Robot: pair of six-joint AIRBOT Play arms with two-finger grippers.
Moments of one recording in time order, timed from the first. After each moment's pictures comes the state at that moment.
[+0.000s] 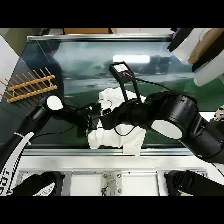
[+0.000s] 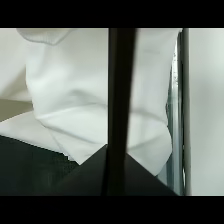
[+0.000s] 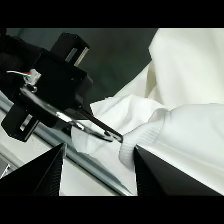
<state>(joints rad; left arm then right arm) -0.35 -1.18 0.95 0.96 -1.28 -0.20 0.91 -1.11 1.44 -1.53 1.20 2.01</state>
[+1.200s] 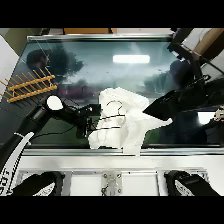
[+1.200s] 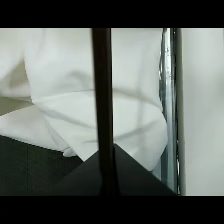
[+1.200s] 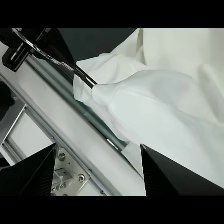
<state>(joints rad) -0.35 -1.18 0.95 0.97 -1.31 -0.20 0.18 -0.98 1.47 -0.89 1.63 1.37</state>
